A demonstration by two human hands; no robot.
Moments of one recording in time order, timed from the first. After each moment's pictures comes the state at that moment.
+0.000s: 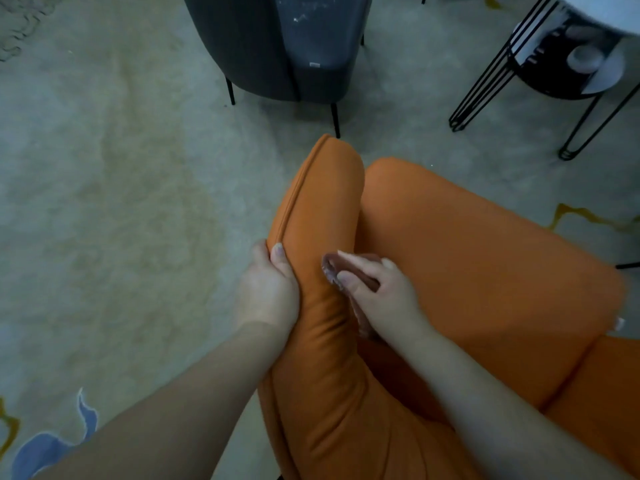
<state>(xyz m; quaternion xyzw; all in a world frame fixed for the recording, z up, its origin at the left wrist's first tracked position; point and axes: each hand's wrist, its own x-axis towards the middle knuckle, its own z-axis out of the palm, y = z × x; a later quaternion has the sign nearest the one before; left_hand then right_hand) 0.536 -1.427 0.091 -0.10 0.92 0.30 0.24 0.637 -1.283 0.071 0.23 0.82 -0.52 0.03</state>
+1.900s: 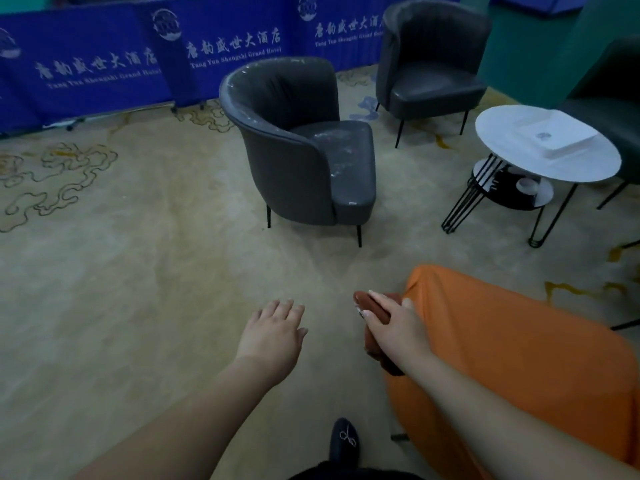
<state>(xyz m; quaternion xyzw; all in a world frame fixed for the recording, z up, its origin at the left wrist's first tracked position) 0.352 -1.678 0.230 0.37 0.92 -0.01 0.14 0.467 -1.480 0.223 0.36 0.85 -0.39 -0.02</state>
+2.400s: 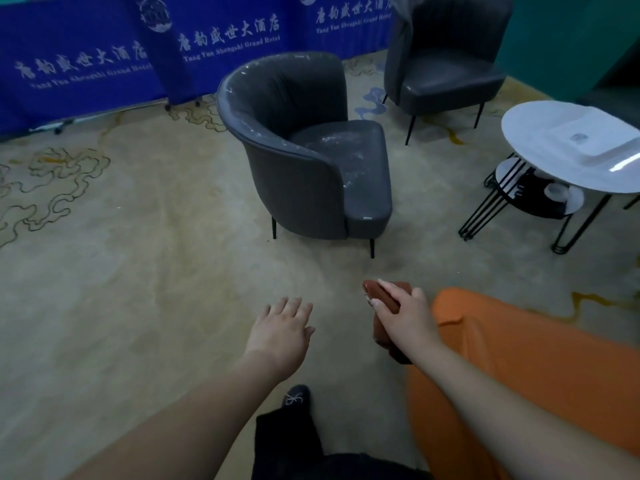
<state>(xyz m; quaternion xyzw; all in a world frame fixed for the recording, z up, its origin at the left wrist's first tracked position) 0.196 -1.632 0.220 0.40 0.90 -0.03 0.17 0.310 -1.432 0.219 0.39 0.83 -0.40 -0.04</state>
